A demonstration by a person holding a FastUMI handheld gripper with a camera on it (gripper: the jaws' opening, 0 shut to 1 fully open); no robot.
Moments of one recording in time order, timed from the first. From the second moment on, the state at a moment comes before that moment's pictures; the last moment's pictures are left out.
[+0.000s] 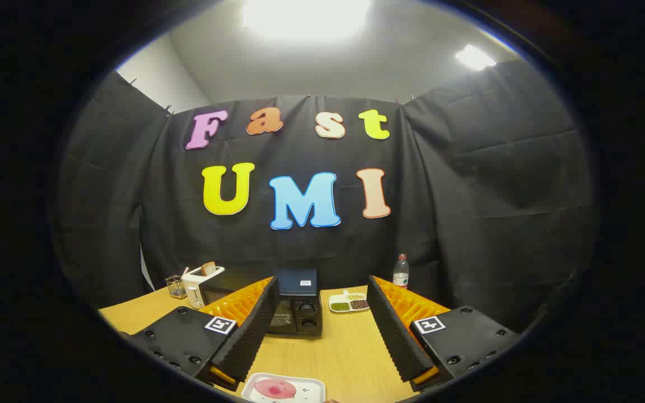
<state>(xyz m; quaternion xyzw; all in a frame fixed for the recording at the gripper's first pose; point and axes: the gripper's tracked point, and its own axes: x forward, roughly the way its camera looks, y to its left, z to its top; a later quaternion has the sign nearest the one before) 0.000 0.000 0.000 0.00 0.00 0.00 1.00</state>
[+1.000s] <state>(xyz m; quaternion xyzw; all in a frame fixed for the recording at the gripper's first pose) 0.003 0.018 0.001 0.00 0.01 0.01 1.00</state>
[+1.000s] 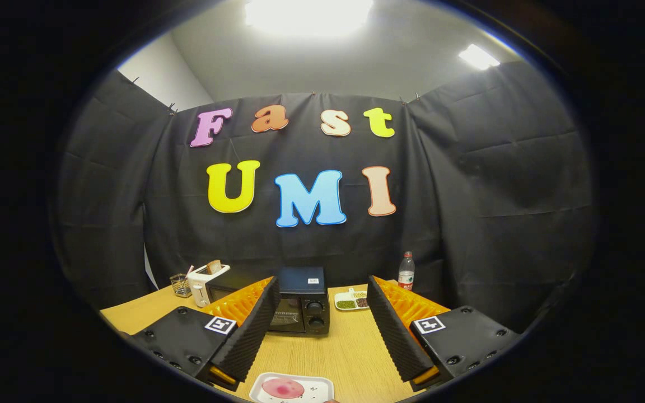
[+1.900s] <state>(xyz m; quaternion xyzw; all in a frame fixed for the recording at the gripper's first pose) 0.128 0.124 -0.029 0.00 0.04 0.08 1.00</state>
